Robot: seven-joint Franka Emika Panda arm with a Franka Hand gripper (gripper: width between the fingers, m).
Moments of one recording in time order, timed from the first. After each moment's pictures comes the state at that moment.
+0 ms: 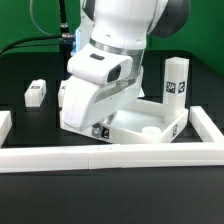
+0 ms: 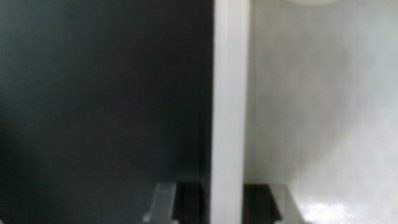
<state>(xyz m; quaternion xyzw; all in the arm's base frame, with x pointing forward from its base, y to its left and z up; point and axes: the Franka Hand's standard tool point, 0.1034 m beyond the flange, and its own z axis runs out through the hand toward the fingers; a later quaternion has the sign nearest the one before) 0.588 -0.044 0.010 0.88 0.46 -0.06 0.08</state>
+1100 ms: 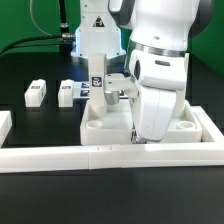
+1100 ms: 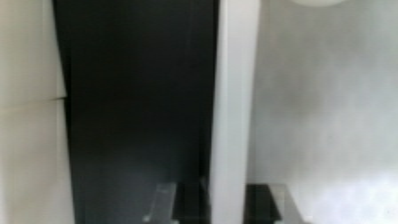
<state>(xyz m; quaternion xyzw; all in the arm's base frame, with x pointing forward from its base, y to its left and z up) 0.617 0.016 0.009 0.73 0.68 -0.05 0.08</state>
